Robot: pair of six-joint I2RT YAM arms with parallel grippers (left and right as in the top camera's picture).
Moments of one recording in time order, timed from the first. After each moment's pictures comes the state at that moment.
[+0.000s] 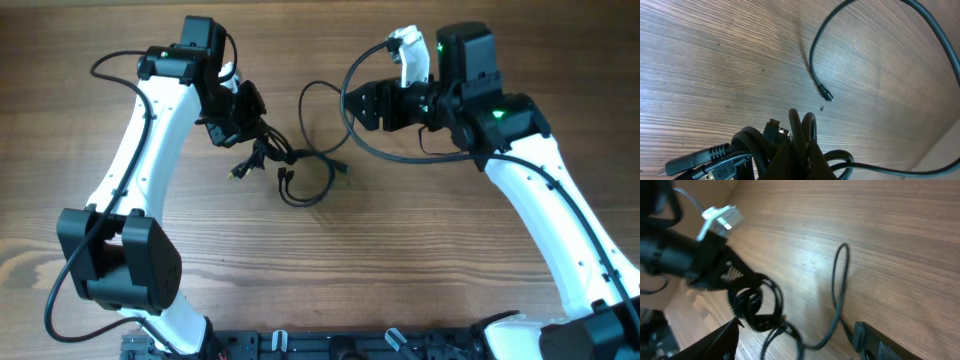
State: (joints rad) left arm -0.14 1.83 1.63 -1.19 0.39 -0.61; right arm 0.33 1.52 1.39 -0.61 -0.54 0.19
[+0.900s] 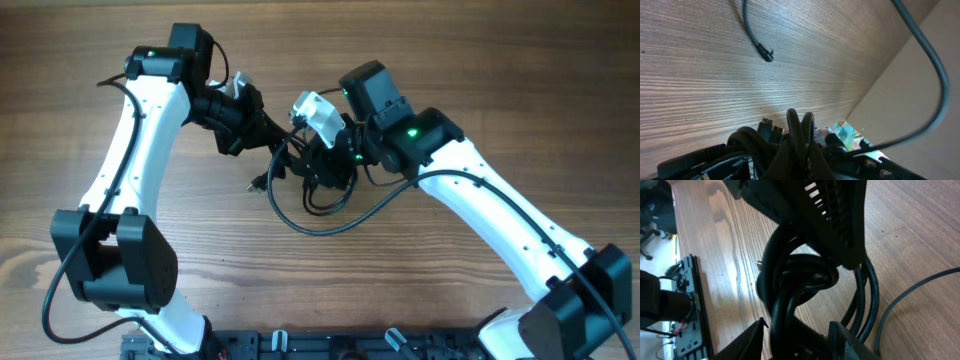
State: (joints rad) left arm -0.10 1.83 1.63 -1.31 0.77 -0.53; right arm 0.61 1.64 1.39 -0.70 -0.57 -0.22
